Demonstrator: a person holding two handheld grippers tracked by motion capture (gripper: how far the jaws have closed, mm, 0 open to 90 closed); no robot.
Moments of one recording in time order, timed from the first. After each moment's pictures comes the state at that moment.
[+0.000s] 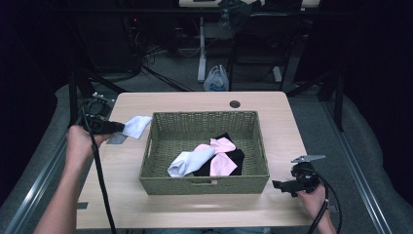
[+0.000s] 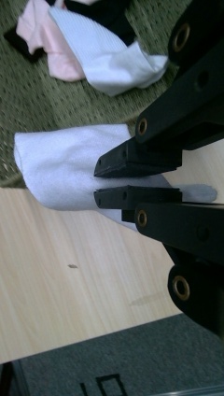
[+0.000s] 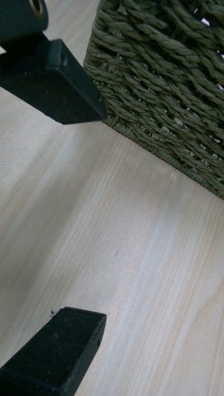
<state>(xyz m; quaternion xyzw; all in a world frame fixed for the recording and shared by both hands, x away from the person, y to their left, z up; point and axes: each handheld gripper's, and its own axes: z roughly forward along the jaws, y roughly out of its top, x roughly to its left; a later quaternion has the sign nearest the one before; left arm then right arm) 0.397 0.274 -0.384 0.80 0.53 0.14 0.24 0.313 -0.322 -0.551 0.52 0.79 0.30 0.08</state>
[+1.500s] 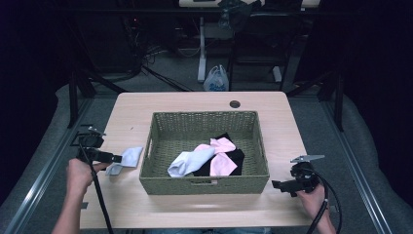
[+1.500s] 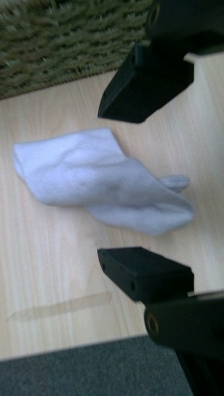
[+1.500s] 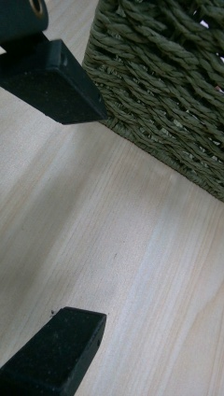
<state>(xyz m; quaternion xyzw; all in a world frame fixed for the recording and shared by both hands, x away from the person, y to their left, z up) 0.380 0.326 -0.487 0.76 0.61 0.08 0.21 0.313 -0.320 -0.552 0.52 0.80 0.30 0.08</state>
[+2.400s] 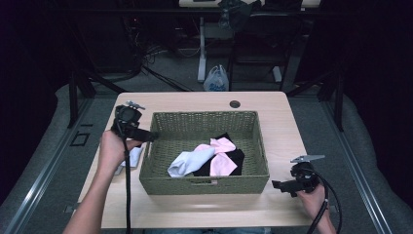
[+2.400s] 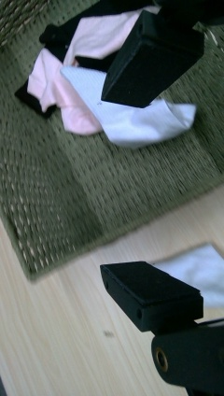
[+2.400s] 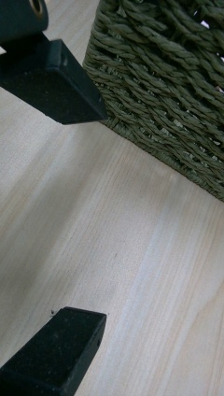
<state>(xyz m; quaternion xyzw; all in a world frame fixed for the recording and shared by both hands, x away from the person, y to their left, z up) 0.397 0.187 -0.403 0.83 0.47 0.13 0.28 0.313 -0.321 -0.552 0.52 0.79 0.31 0.08</state>
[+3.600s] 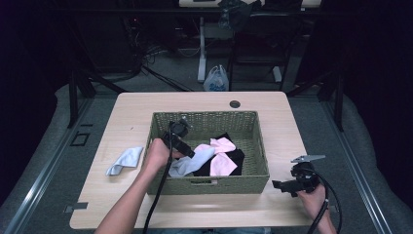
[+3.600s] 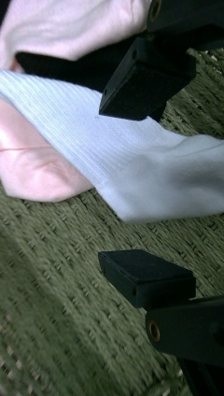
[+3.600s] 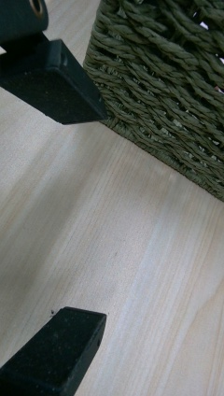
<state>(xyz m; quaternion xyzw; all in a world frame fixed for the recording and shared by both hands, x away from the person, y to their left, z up) 0.436 0.093 -0.500 0.89 0.42 0.01 0.18 0.313 -0.322 -0.551 0.52 0.79 0.31 0.08</state>
